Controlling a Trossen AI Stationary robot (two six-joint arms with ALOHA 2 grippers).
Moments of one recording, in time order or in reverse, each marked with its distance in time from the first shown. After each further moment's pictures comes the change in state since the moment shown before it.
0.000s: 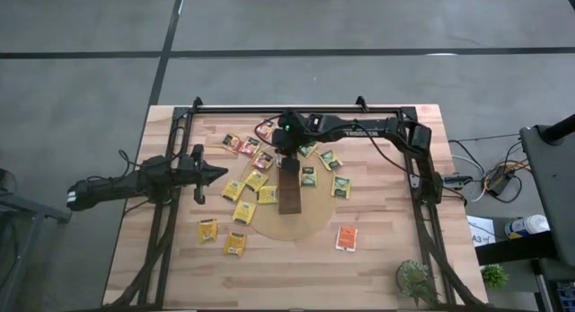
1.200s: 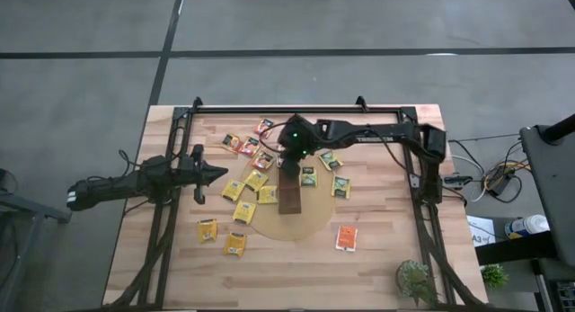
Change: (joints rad) left arm 0.000 0.000 0.000 0.000 0.000 0.000; right arm 0.072 -0.129 -0.091 -0.014 0.070 0.392
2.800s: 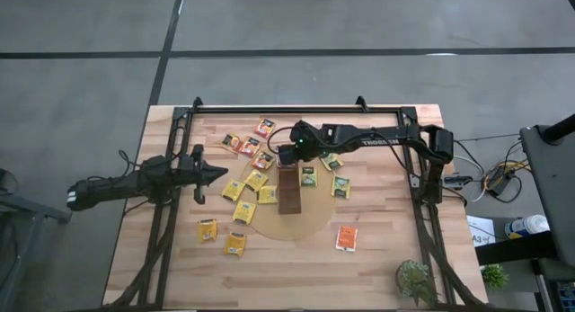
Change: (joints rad) left arm 0.000 0.000 0.000 0.000 0.000 0.000; right arm 0.018 -0.068 -0.116 -0.020 0.144 0.891
